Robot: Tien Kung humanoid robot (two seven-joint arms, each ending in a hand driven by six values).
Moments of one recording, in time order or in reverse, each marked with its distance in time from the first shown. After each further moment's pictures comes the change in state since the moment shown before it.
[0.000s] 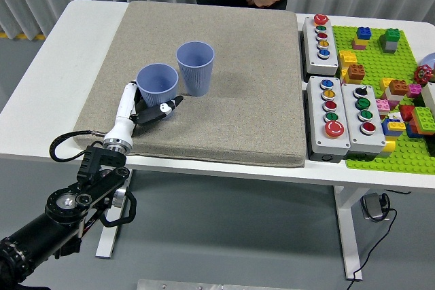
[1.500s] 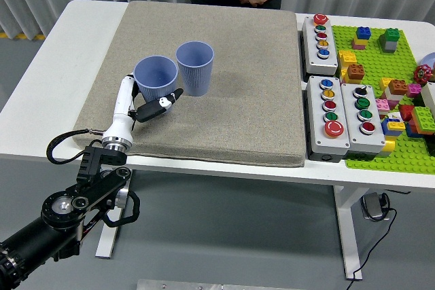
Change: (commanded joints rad) left arm 0.027 0.025 0.011 -0.129 -0.018 0.129 0.000; right arm 0.004 -0.002 0.002 -0.001 0.009 -0.002 0.003
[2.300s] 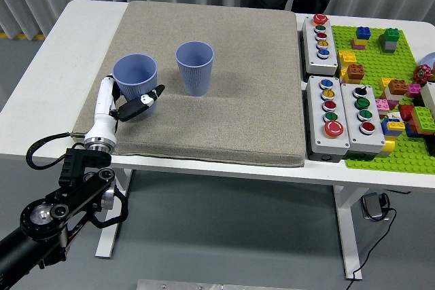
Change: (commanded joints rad) left arm 0.091 0.054 -0.084 -0.175 0.041 0.020 0.129; right arm -0.020 0.000 0.007 0.000 -0.004 -0.001 0.001
